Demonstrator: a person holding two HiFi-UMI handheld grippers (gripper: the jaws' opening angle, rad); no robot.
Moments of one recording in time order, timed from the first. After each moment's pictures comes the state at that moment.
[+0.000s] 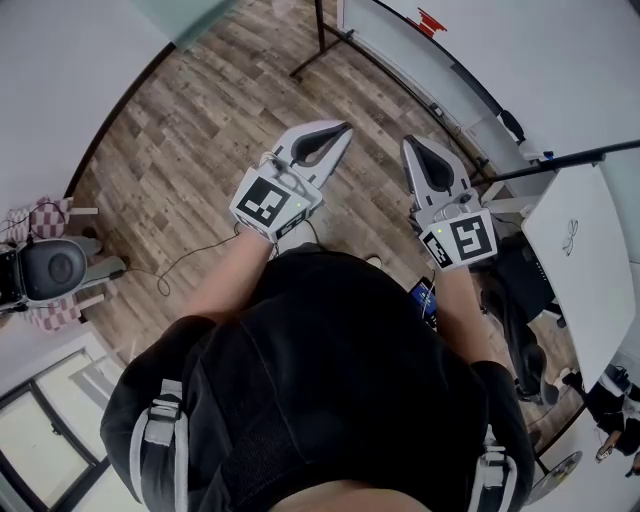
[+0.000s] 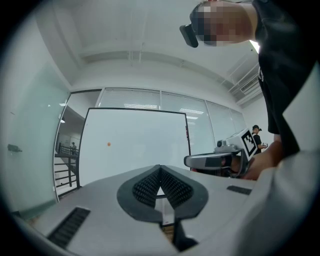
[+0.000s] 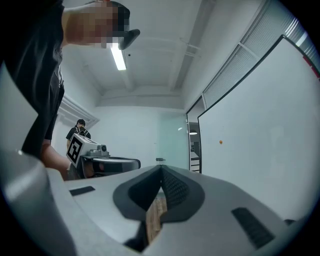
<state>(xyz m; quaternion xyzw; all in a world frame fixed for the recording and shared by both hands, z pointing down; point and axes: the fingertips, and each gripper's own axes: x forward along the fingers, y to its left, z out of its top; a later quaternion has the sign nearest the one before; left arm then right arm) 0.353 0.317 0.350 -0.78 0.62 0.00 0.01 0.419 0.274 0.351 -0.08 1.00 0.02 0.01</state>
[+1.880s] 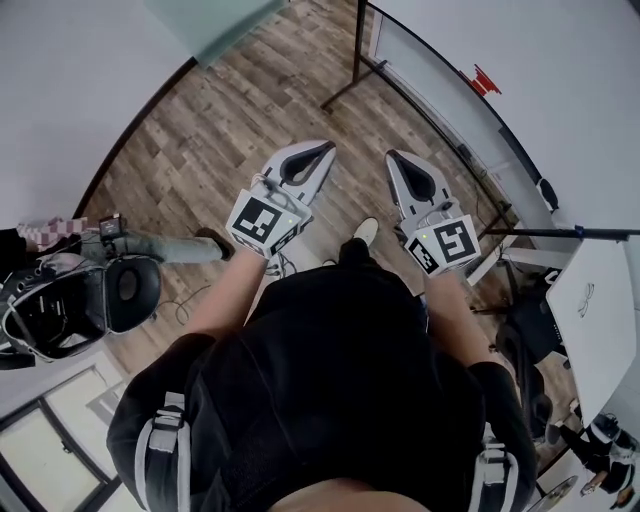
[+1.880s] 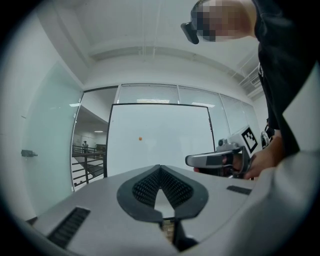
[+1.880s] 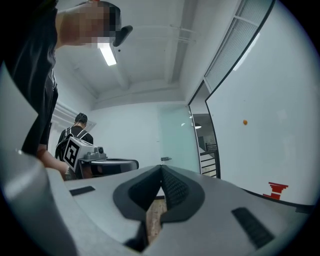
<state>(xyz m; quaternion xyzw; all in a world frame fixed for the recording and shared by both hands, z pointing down) 0.103 0.300 0.379 -0.75 0.66 -0.03 -0.01 0.168 0.248 0.385 -0.05 1.00 -0.04 0.01</state>
